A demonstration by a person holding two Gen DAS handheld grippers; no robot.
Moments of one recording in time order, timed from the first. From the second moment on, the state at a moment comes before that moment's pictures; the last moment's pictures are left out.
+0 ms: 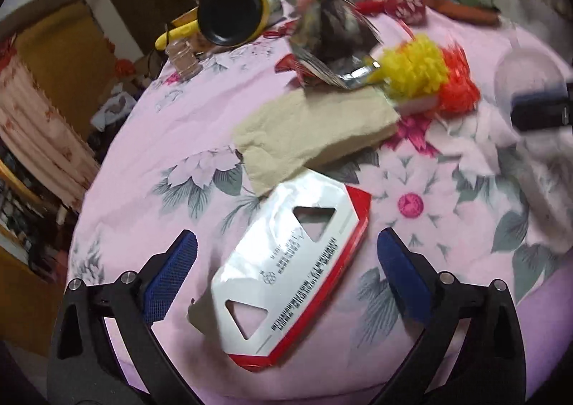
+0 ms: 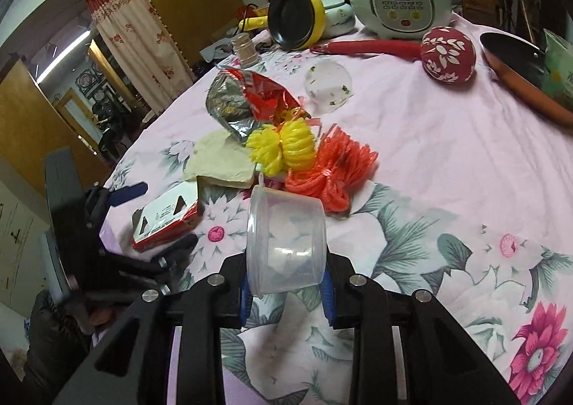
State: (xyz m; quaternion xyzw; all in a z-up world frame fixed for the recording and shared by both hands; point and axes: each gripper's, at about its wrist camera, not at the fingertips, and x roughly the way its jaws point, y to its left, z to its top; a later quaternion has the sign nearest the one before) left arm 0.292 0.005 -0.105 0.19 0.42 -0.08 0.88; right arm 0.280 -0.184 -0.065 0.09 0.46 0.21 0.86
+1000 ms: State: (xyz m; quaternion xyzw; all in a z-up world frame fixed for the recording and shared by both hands) left arm 0.108 0.169 -0.024 -0.11 0.30 0.03 0.95; right arm 0.236 -0.217 -0.004 0.19 0.35 0.25 0.88
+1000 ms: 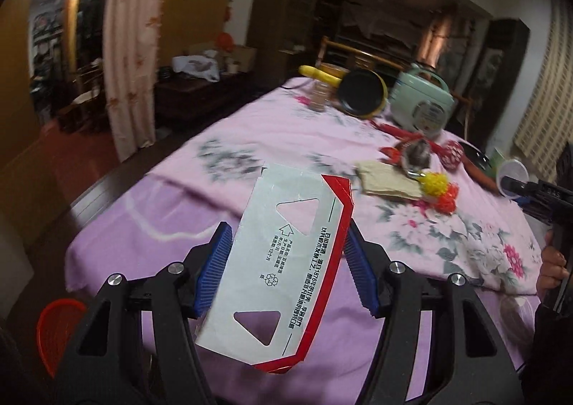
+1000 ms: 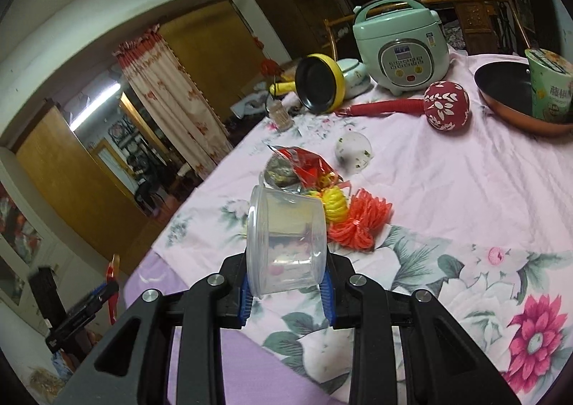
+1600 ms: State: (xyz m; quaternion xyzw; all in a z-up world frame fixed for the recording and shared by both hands) left arm -0.036 0.341 -0.136 -0.23 0.34 0.23 0.88; right arm 0.191 -0.078 -0.023 0.15 0.39 0.35 0.84
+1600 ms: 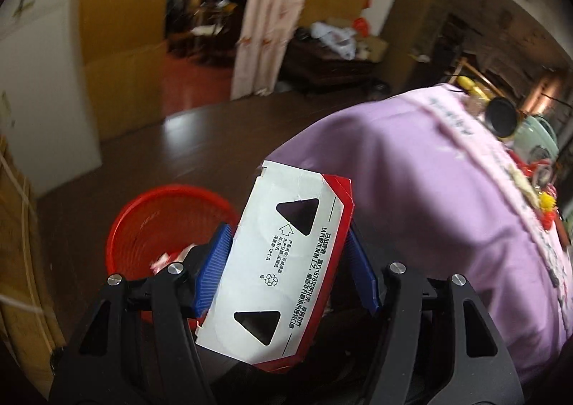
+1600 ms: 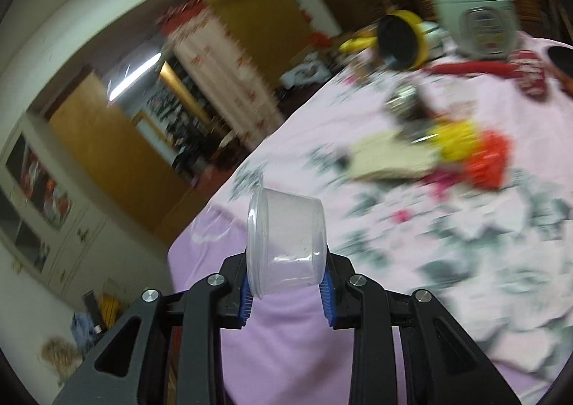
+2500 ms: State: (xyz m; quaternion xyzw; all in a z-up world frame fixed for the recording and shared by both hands) left arm -0.154 0.457 -0.178 -0.33 0.31 0.42 0.79; right arm 0.046 0.370 -0.089 -0.12 0.48 0.56 0.66
